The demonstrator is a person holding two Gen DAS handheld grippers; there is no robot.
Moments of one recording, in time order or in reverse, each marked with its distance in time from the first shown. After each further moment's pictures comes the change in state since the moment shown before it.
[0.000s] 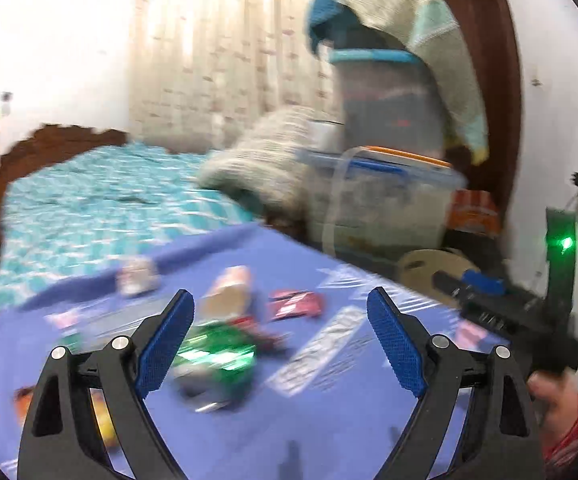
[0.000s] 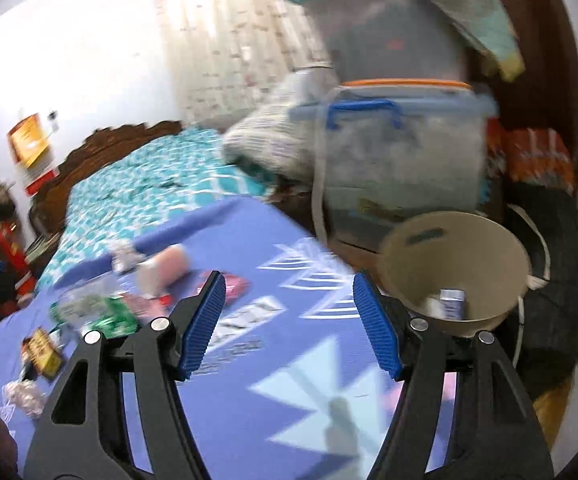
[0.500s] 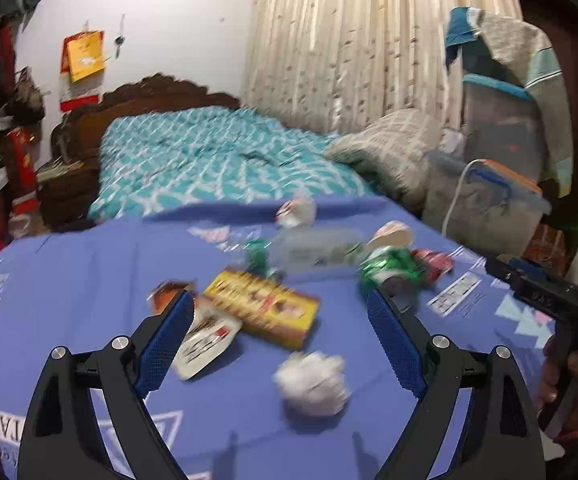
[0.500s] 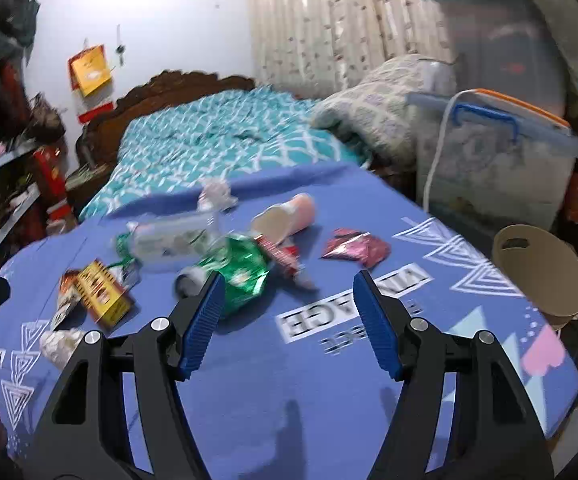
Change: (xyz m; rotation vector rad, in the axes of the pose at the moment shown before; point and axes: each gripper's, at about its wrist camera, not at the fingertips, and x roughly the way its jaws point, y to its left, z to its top) left arm -0.095 0.148 -0.090 -0.234 0.058 0.276; right arm -0.001 0.135 -0.044 -0.219 0.112 0.137
